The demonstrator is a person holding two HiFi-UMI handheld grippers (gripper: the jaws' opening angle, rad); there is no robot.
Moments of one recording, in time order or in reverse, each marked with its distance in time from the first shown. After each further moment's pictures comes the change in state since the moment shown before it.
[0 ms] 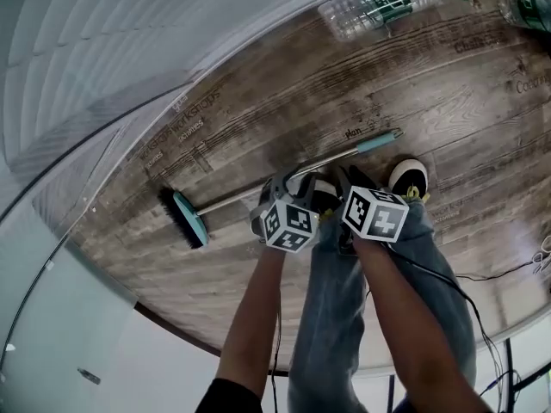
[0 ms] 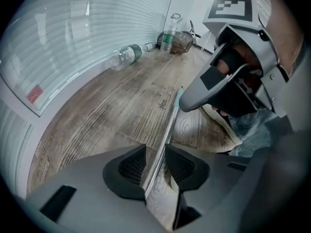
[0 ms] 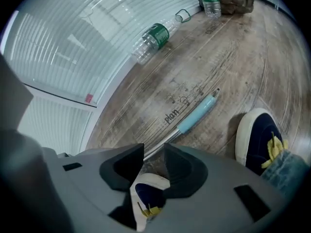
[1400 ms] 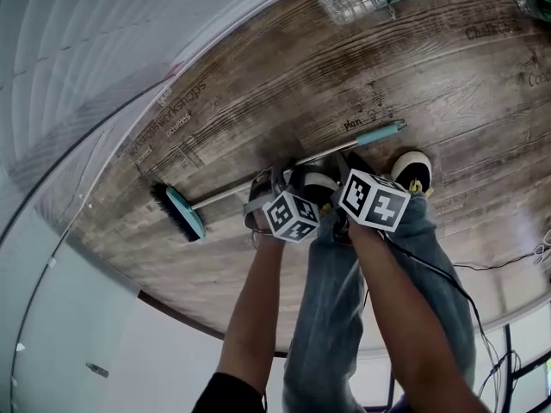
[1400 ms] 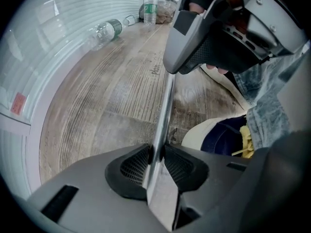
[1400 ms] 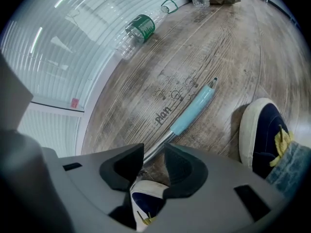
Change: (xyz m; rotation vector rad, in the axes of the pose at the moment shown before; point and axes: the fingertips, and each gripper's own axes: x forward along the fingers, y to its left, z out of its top) left arm 0.038 0.004 -0.051 0.192 0.244 0.046; right arm 0.025 -0.016 0.006 0.108 0.044 -0.065
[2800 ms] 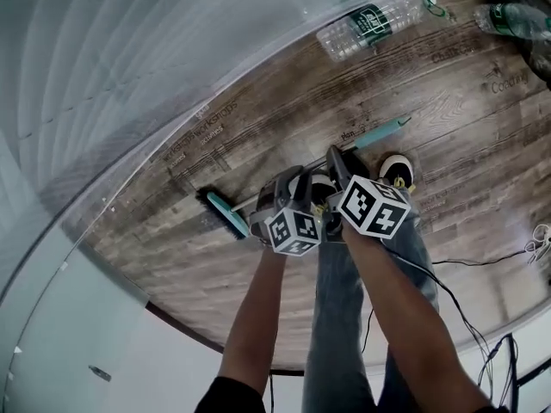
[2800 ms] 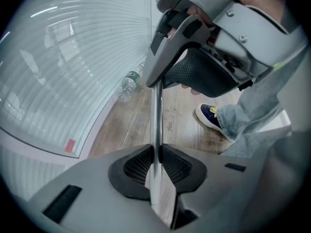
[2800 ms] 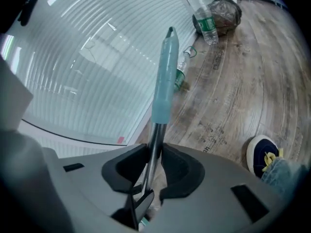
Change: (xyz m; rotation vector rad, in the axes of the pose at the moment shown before) left arm -0.167 0.041 0.086 -0.014 -0.231 0.103; right arm -0.135 0.117 0.085 0.038 -0.264 0.201
